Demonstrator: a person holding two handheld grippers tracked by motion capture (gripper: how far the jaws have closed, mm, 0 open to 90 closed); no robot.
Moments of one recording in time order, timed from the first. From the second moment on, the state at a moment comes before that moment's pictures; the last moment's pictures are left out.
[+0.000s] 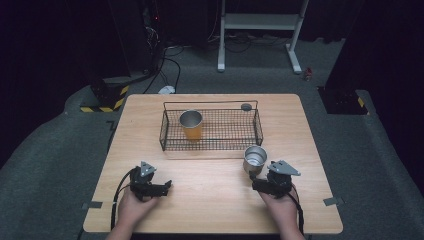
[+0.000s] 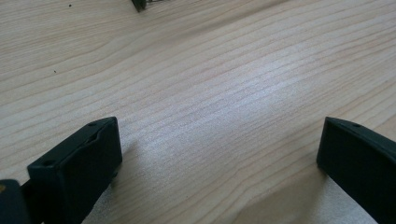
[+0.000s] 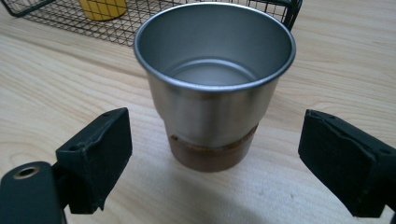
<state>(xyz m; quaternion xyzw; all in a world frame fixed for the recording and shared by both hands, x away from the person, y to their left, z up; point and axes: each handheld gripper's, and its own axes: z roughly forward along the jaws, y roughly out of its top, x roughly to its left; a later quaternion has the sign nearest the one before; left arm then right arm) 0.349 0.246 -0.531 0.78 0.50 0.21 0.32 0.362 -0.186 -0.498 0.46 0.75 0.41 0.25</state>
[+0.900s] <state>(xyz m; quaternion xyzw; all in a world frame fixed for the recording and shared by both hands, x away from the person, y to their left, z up) 0.350 0.246 -0.531 0.78 0.50 0.21 0.32 0.395 -0.173 -0.503 0.45 0.74 0.43 0.24</state>
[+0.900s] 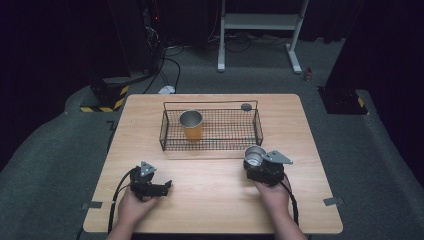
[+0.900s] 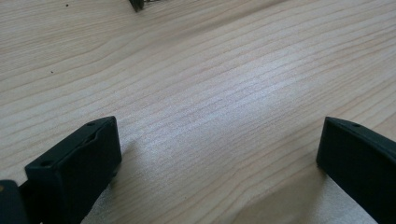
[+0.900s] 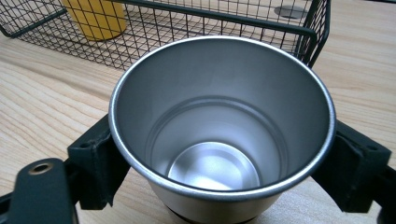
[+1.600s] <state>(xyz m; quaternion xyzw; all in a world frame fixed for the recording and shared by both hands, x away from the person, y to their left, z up) 0.349 0.246 -0.531 0.78 0.50 0.21 0.32 0.389 -0.172 -0.498 0.44 0.75 0.43 0.26</state>
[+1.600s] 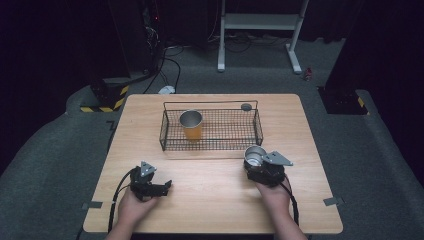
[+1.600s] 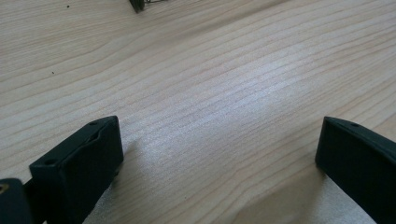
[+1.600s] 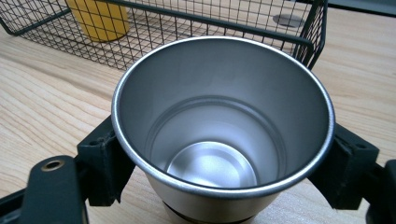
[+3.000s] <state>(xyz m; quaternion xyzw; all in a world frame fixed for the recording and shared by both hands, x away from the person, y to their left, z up) 0.349 0.246 -0.531 0.78 0.49 0.21 0.32 0.375 -0.164 -0.477 0.44 0.73 0.44 0.27</state>
